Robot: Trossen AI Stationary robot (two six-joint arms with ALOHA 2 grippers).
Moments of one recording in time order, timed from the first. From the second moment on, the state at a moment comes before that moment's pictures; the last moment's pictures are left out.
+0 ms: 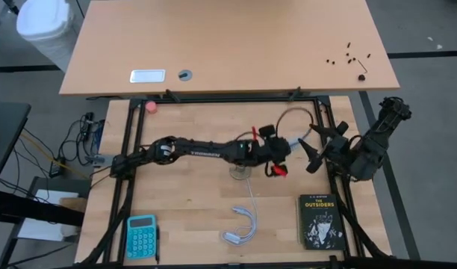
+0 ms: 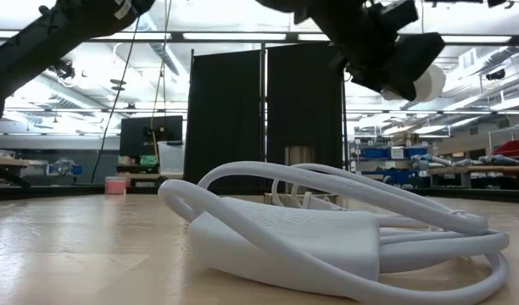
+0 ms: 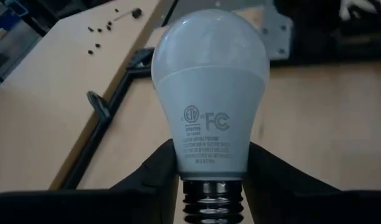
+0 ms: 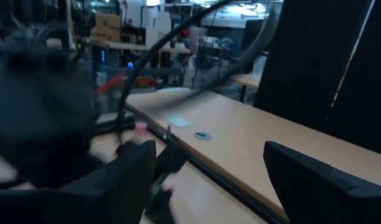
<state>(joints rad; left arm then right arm) -0.05 2.43 2.31 -0.45 -0.55 0.12 0.81 0.70 0.72 -0.37 1.52 0.26</state>
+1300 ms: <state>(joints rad) -0.35 2.43 2.04 -0.10 -0.75 0.12 0.66 0.65 0.72 -0.21 1.20 0.14</state>
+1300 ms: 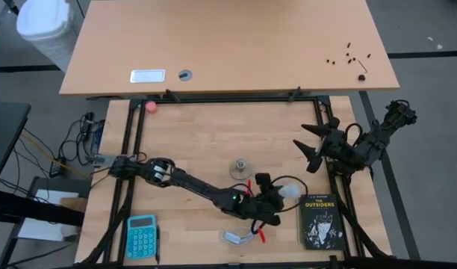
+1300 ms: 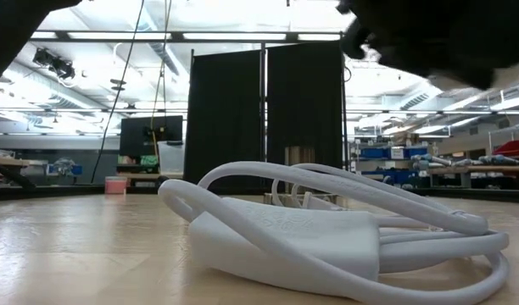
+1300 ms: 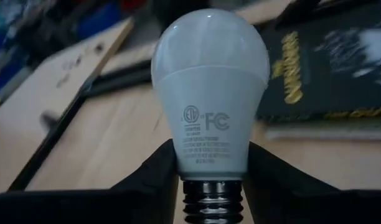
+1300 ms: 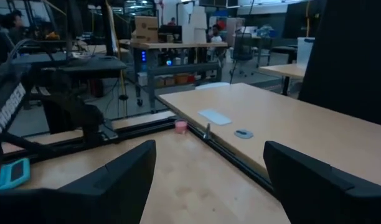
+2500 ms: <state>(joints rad) -0.27 2.10 1.17 1.13 -0.71 0.30 0.47 0.84 0.82 -0.69 0.79 0.60</state>
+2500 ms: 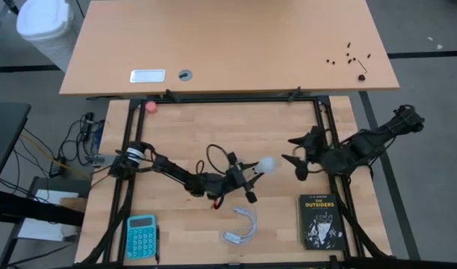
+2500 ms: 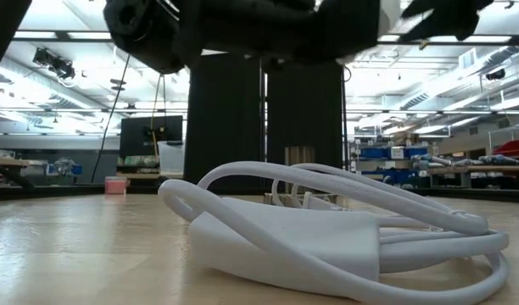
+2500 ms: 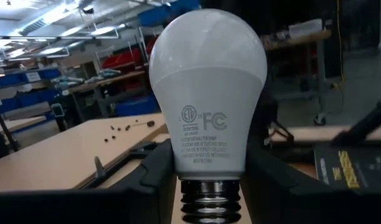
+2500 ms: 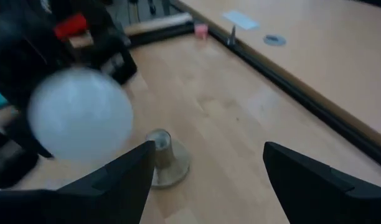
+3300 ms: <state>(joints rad) -0.25 2.09 1.18 1.10 -0.67 0.28 0.36 1.01 0.81 -0.46 0.61 0.44</state>
